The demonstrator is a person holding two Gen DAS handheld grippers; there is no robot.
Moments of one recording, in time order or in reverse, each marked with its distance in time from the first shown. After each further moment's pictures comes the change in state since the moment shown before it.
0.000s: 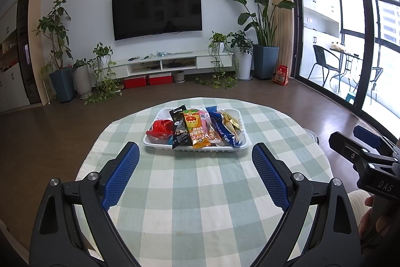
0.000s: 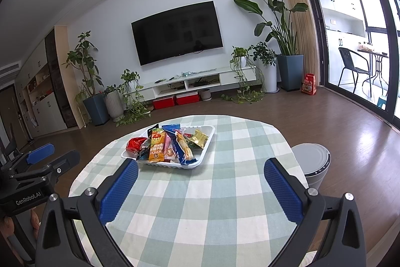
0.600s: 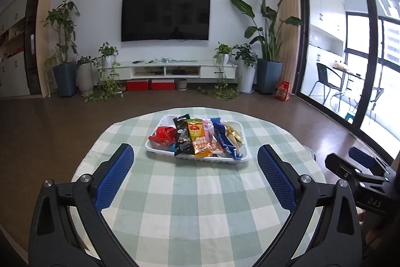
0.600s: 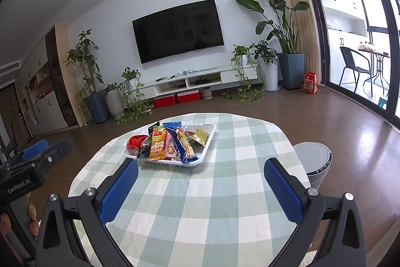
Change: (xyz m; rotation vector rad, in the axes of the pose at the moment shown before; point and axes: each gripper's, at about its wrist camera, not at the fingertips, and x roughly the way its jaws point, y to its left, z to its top) left arm -0.018 0.022 0.008 -0.095 -0.061 0.011; right arm -0.002 0.001 0.000 0.001 0.003 0.001
